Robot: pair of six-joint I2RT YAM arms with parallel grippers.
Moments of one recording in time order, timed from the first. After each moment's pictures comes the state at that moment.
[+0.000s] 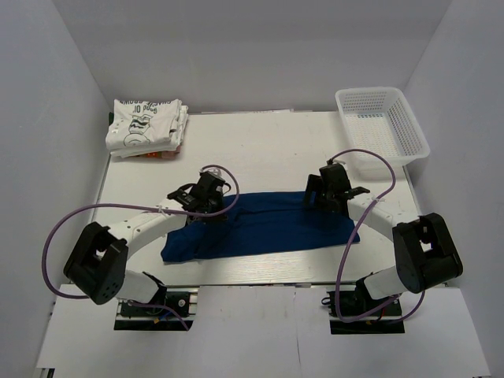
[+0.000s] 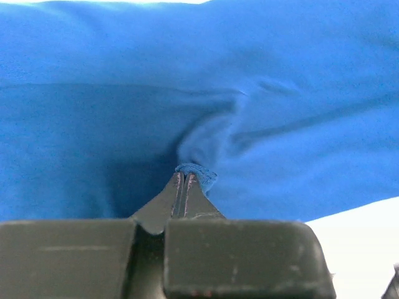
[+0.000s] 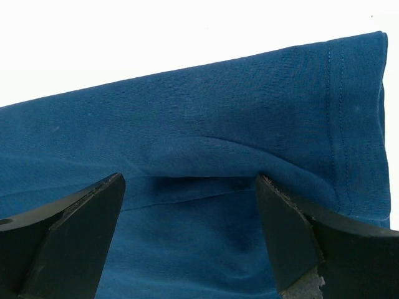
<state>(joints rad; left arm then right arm) -0.62 1.39 0.83 -0.44 -0.12 -0.66 0.40 1.44 0.74 -0.22 0.14 0.49</state>
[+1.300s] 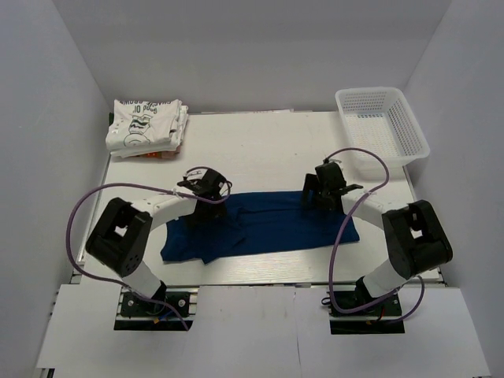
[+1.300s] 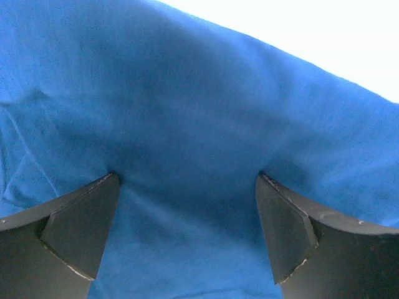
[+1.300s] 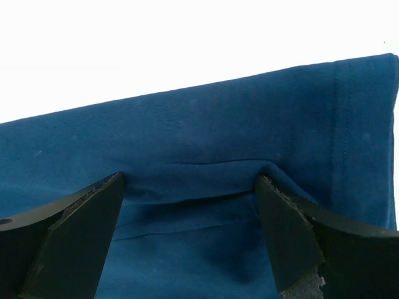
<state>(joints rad) -0.58 1.57 0.87 -0.57 -0.35 -0.89 0.40 1.55 0.77 -0.16 0.17 0.47</state>
